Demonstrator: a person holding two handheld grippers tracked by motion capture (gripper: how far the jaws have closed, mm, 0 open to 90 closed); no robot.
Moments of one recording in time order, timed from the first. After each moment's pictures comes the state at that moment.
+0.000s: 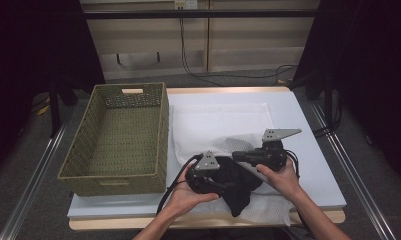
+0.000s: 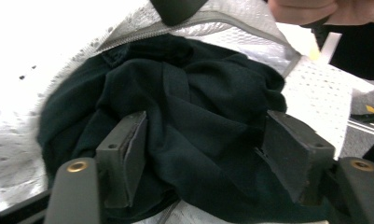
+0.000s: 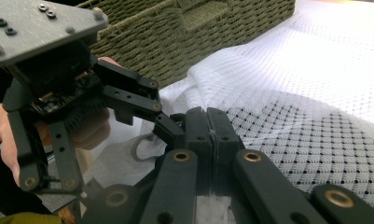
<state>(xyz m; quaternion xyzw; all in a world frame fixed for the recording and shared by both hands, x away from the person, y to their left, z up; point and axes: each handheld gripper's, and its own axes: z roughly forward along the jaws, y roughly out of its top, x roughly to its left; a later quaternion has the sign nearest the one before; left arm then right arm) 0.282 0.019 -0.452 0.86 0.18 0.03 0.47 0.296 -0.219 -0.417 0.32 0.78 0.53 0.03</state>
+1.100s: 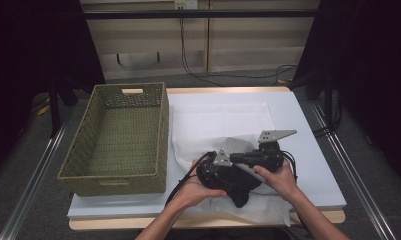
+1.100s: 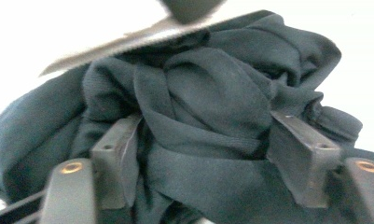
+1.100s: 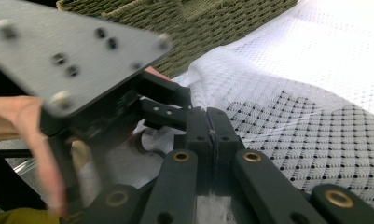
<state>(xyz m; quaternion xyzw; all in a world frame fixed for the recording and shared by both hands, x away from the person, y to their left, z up) 0.305 -0.007 -0.465 0.91 0.15 0.04 0.39 0.299 -0.213 -0.424 0.32 0.79 0.52 0.02</state>
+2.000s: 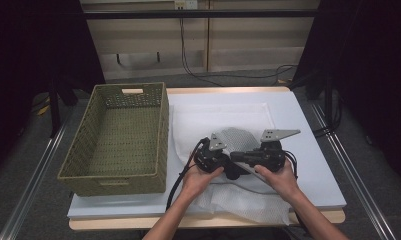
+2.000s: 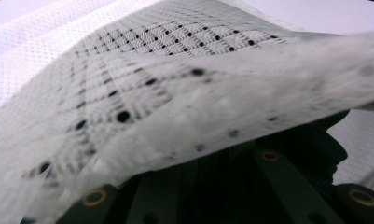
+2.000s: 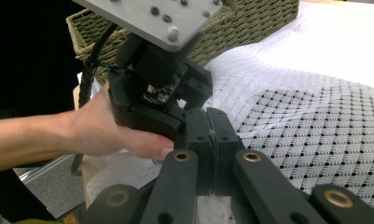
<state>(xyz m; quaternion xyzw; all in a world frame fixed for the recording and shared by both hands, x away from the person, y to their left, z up) 0.333 -0.008 -0.463 0.86 0.26 0.12 0.43 0.293 -0.213 -0.414 0.32 0.78 0.54 0.03</state>
